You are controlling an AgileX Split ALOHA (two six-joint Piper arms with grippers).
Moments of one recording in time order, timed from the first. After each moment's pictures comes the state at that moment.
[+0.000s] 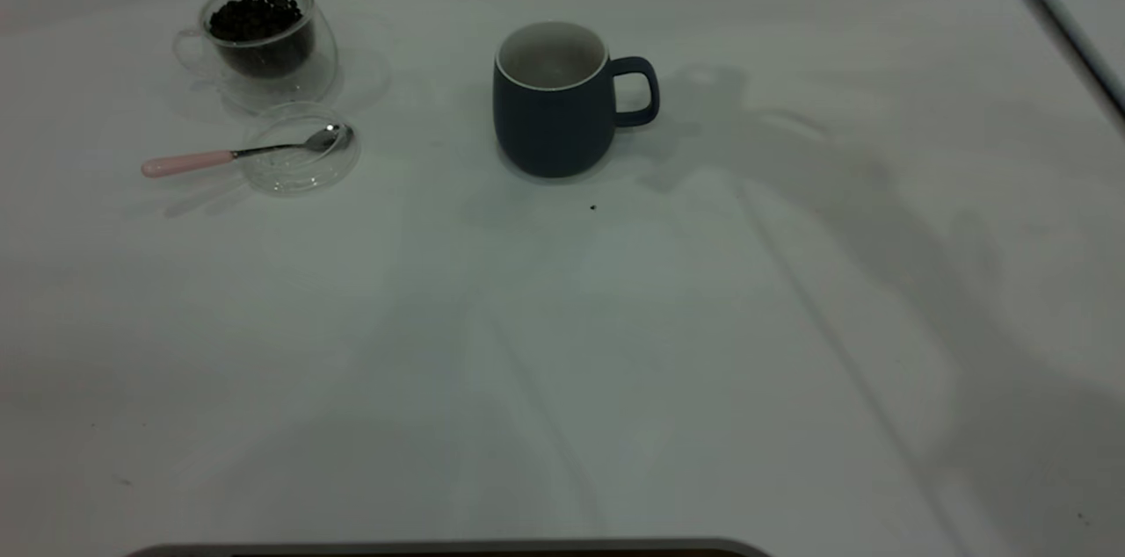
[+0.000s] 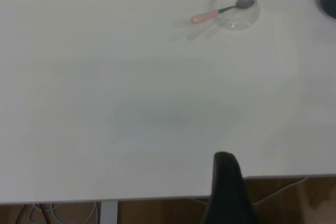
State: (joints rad) left arm 0.01 -0.02 -0.49 -0.06 1.14 0.03; right arm 0.34 2.14 -1.52 0.93 0.42 -1.34
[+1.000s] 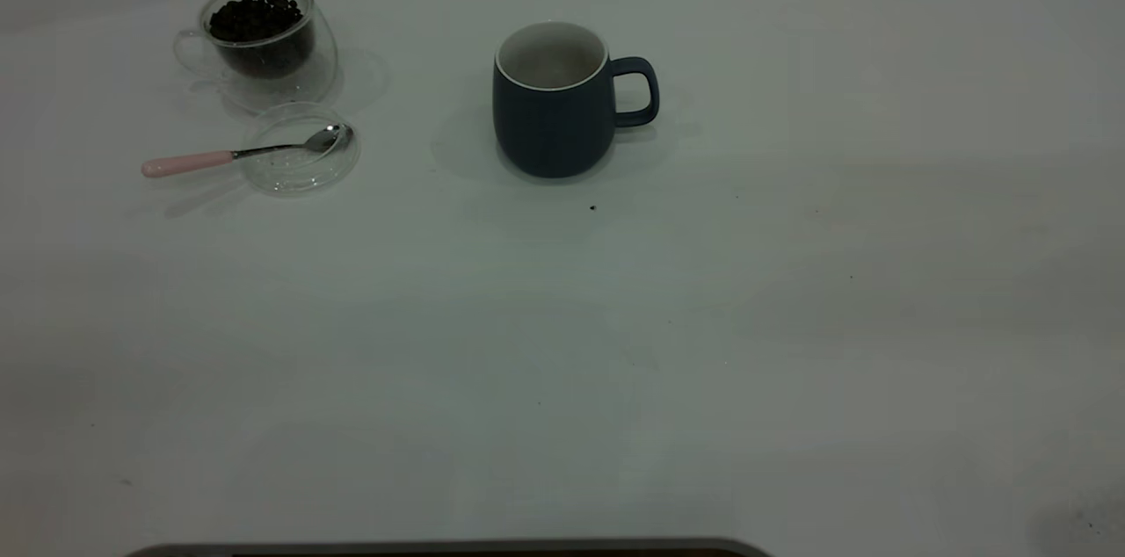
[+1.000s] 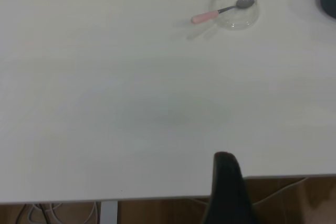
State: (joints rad) left arm 0.01 -0.02 -0.49 -0.06 1.14 0.03; right arm 0.22 0.75 -0.48 -0.01 1.08 0.04
